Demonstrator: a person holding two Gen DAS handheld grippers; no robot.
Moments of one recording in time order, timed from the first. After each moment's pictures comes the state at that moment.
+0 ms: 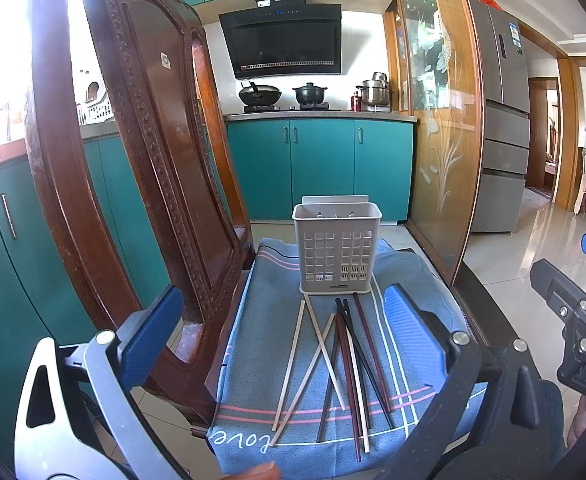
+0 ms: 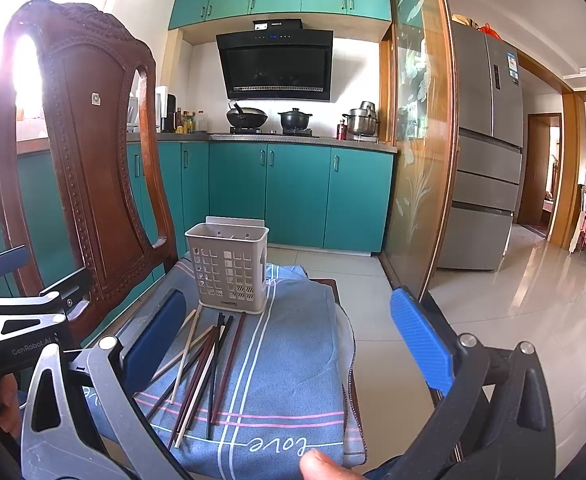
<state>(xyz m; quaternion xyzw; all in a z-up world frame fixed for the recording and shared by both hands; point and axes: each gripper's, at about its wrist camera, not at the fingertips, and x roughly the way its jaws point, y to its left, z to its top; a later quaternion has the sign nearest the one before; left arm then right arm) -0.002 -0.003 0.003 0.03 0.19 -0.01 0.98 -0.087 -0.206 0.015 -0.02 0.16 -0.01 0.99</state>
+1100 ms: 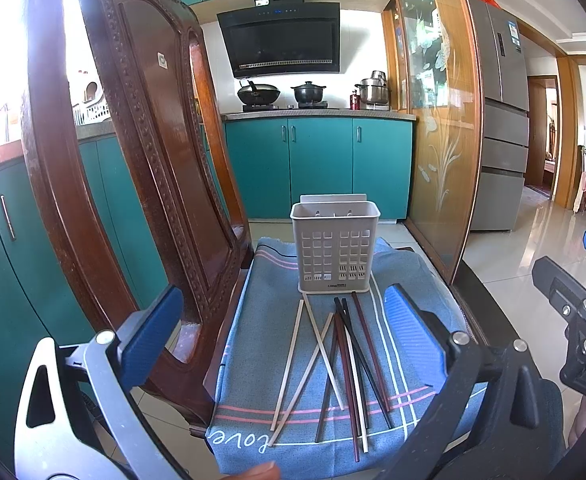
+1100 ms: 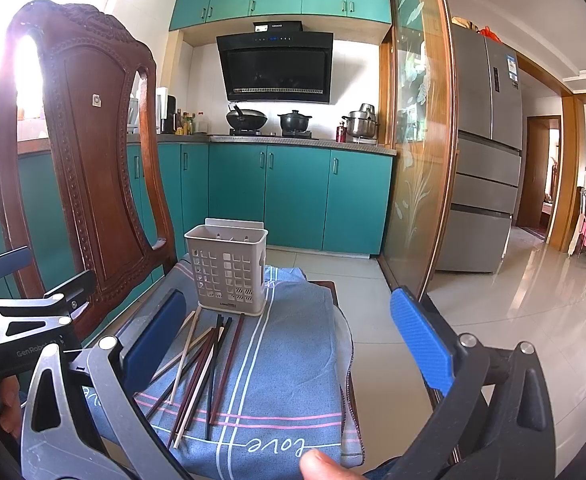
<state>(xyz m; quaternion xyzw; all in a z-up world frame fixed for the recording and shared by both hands) -0.006 -0.010 0.003 0.03 0.19 -0.01 0.98 -0.088 -0.207 0.018 -0.02 0.16 -0.01 0.99</state>
